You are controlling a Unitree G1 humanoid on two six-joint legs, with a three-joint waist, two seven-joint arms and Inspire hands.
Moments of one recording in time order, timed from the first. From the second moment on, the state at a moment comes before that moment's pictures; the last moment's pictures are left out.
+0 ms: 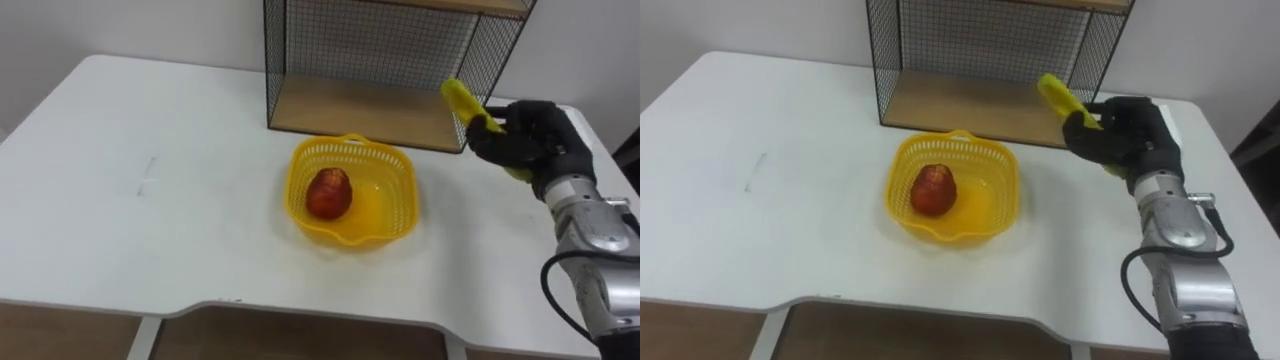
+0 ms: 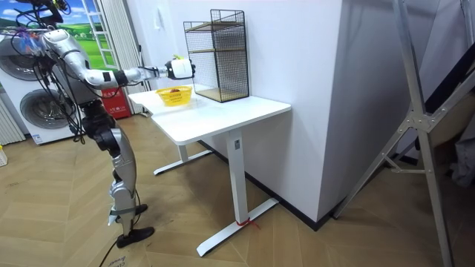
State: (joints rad) left arm 0.23 0.25 0.11 1.08 0.37 0.10 0.15; right arm -0.20 -0.45 -0.06 0.25 0.27 0.05 -0.04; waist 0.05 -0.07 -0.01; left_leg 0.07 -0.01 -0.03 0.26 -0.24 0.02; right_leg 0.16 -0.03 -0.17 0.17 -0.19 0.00
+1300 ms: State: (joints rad) left arm 0.19 0.24 0.06 1.08 0.36 0.09 0.11; right arm -0.17 -0.44 0.08 -0.02 -0.26 0.02 0.20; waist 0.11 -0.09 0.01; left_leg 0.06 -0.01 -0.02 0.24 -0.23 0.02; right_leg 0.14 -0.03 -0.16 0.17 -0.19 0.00
